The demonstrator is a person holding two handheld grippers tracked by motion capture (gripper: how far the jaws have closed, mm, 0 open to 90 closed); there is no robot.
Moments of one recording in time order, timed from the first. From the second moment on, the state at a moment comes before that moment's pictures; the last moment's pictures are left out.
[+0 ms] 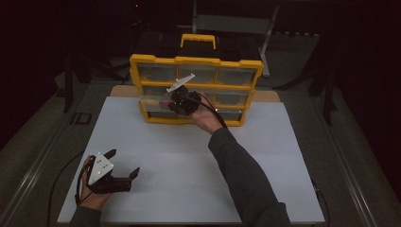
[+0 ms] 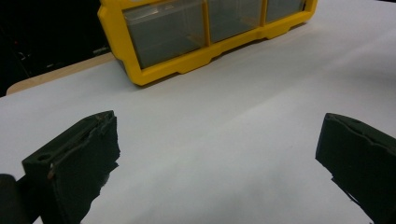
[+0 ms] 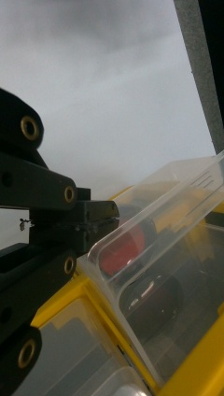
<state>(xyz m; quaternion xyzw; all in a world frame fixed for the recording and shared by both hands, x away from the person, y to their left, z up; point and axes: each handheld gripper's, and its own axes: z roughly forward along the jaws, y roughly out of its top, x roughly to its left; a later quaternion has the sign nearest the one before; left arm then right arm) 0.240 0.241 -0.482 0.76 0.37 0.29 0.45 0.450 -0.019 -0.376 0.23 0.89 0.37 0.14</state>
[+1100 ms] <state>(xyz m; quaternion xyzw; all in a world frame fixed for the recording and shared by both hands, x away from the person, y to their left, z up) 0.240 0.240 -0.482 0.76 0.37 0.29 0.45 0.462 -0.015 -0.378 0.25 0.88 0.37 0.16</state>
